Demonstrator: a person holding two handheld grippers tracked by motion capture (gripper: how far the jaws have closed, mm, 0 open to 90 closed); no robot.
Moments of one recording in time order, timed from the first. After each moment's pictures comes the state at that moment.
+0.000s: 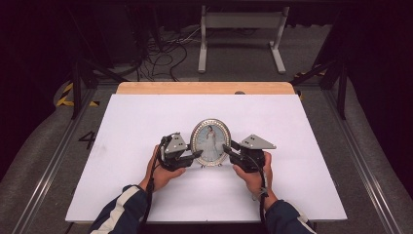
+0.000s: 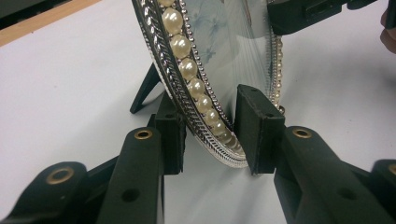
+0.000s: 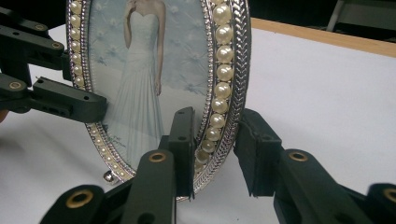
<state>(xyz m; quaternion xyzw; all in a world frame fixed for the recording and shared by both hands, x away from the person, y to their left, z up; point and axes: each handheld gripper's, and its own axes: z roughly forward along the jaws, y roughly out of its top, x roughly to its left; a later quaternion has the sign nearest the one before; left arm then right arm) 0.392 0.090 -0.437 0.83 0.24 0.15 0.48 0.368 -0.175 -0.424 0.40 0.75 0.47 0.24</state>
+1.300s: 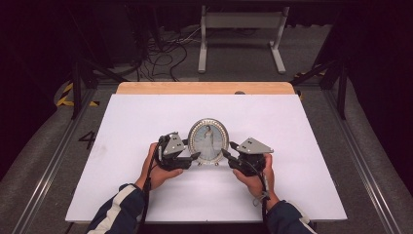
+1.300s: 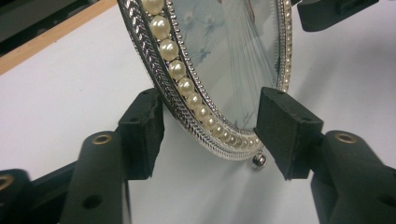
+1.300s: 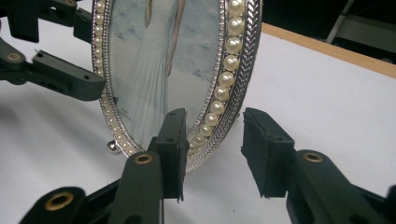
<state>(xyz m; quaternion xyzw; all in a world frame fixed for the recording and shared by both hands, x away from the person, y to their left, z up) 0.389 0.097 -0.429 0.85 0.22 0.19 0.45 0.358 -0.173 -0.420 0.35 0.78 0.45 0.26</state>
